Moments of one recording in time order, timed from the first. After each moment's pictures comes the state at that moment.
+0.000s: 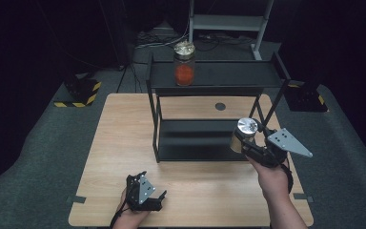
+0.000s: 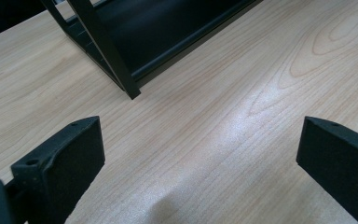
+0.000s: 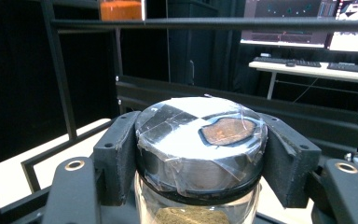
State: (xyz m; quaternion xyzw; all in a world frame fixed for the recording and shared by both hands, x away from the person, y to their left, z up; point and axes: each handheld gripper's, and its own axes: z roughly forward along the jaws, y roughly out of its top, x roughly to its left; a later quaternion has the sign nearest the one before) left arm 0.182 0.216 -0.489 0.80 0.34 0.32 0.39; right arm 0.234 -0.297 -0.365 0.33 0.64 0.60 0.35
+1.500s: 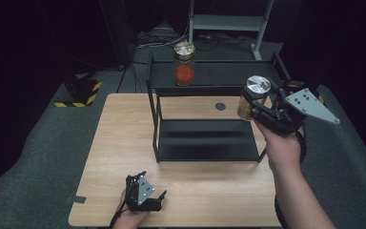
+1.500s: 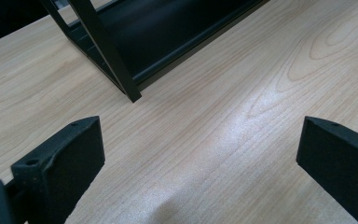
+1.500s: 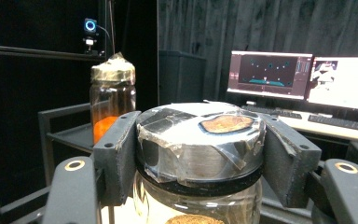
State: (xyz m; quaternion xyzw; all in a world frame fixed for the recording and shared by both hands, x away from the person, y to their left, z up) left arm 0.180 0.218 -0.491 0.79 0.33 0.32 0.40; right arm 0.247 -0.283 -0.278 0.31 0.59 0.63 0.40
